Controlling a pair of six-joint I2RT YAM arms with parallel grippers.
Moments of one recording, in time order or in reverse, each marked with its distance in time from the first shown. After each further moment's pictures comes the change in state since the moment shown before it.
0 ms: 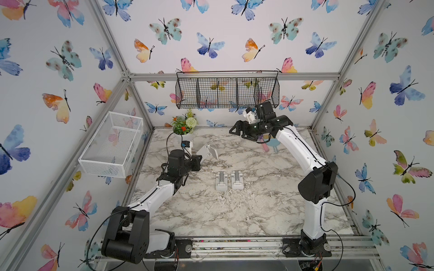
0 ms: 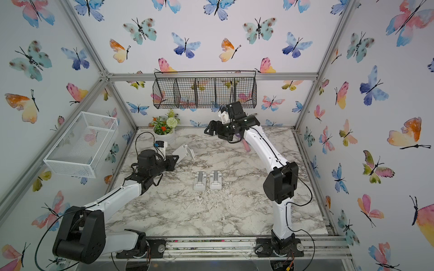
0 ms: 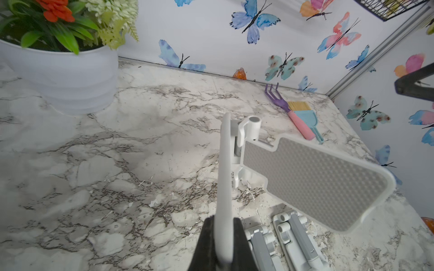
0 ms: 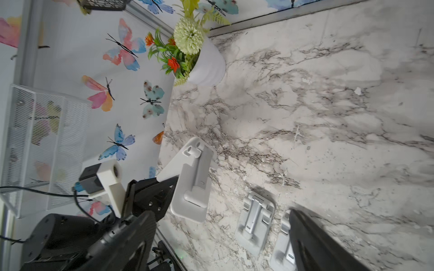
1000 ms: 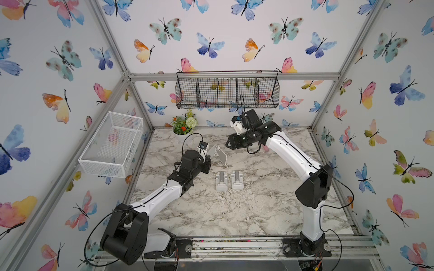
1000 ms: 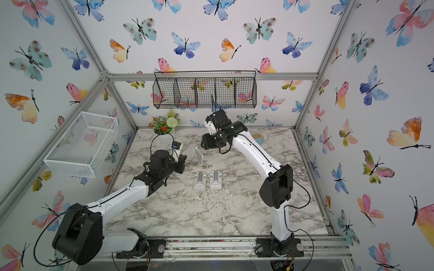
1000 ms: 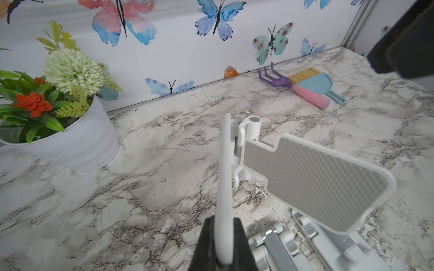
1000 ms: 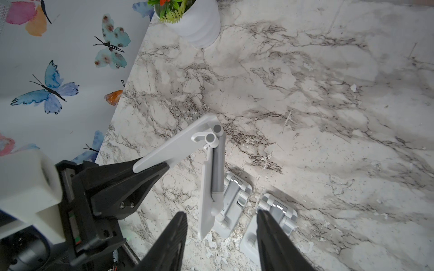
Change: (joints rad) left arm -0.194 0.011 0.041 0.002 -0.218 0.283; right arm 0.151 -0.027 -0.047 -0.070 0.204 -0.187
